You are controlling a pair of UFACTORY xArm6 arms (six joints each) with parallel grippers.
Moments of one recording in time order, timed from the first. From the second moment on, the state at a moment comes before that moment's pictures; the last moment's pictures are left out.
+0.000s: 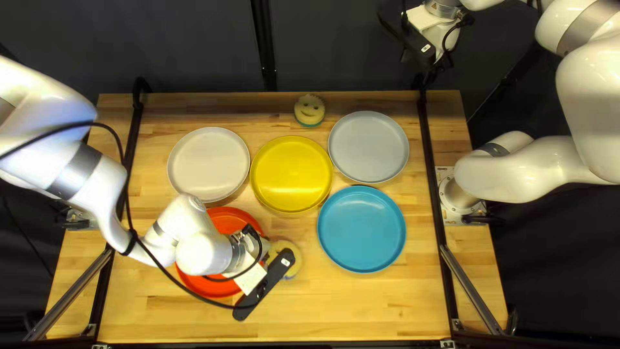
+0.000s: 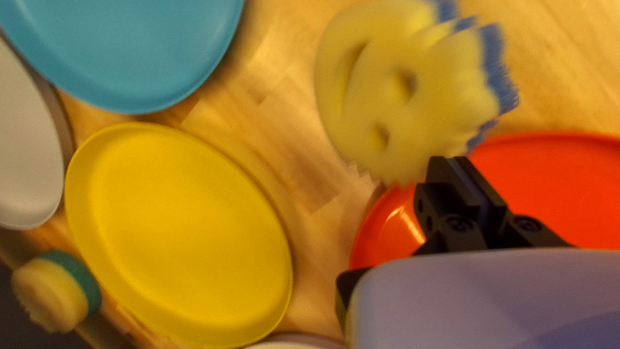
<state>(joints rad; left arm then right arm) -0.42 0.14 -0.99 0.42 0.70 0.06 -1.05 -0.53 -0.79 0.12 1.43 -1.61</state>
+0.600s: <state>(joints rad) -0.50 0.27 -1.12 0.46 0.70 -0.01 -1.05 -0.53 -0.79 0.12 1.43 -1.61</state>
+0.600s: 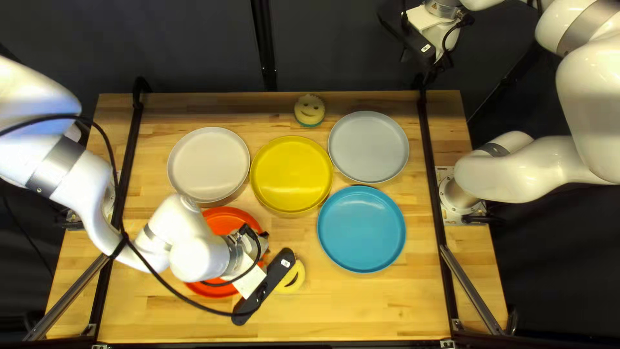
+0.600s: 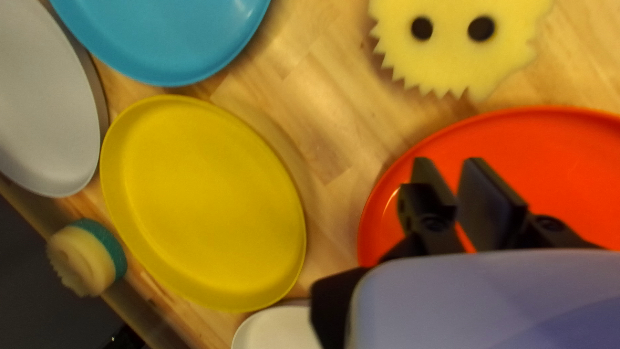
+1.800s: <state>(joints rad) -0.49 0.47 -1.17 0.57 0.50 -0.11 -1.05 -0.53 -0.79 0.12 1.43 -1.61</state>
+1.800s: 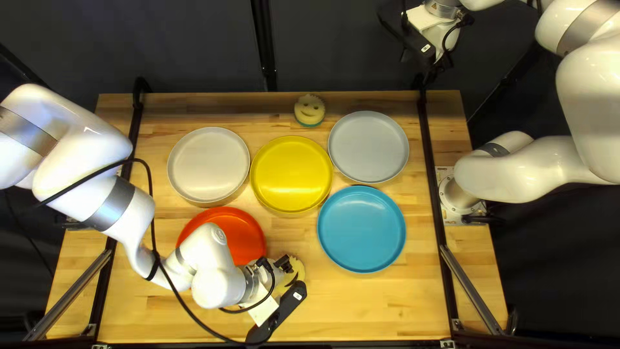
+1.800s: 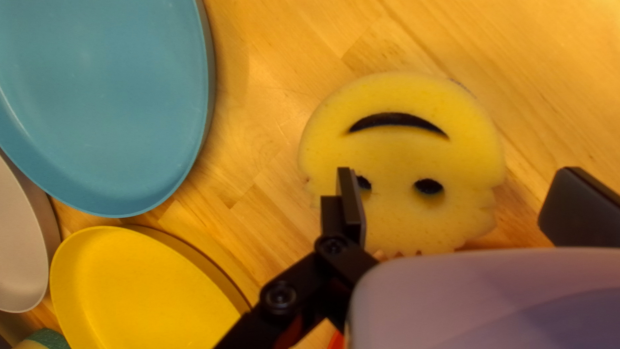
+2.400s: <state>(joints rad) -0.48 0.48 -1.16 0.56 0.47 -0.10 -1.05 -0.53 -0.79 0.12 1.43 -1.61</state>
